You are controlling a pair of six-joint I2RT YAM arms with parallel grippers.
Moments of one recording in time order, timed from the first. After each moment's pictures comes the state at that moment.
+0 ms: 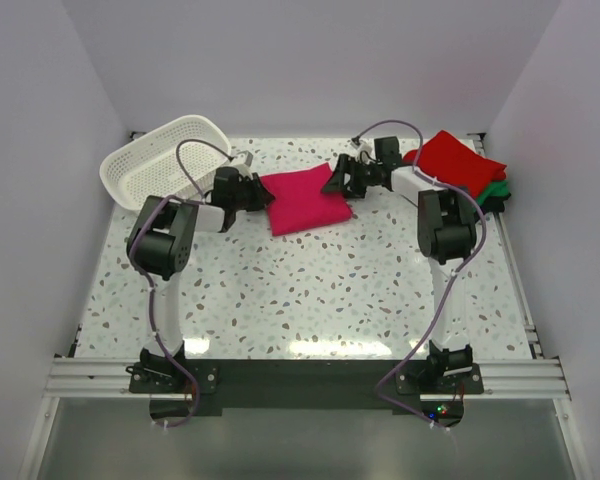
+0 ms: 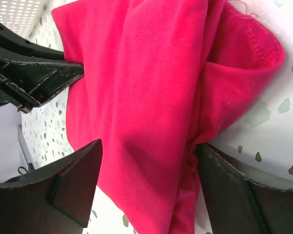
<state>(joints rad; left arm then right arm) -0.24 2.14 1.16 0.50 0.30 -0.46 0.19 2.37 1.78 -0.24 -0.77 0.35</state>
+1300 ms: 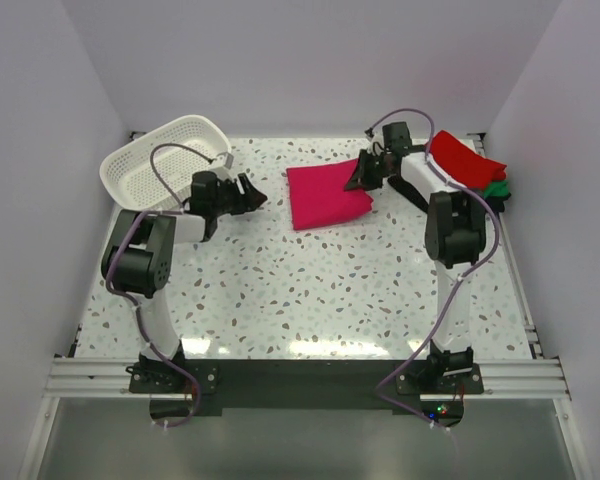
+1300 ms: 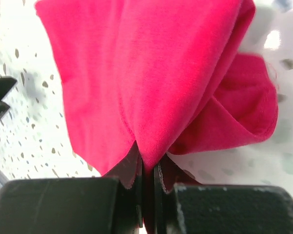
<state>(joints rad) -0.17 1.93 0.96 0.54 0.38 -0.47 0.17 2.28 1.85 -0.54 -0.52 0.32</state>
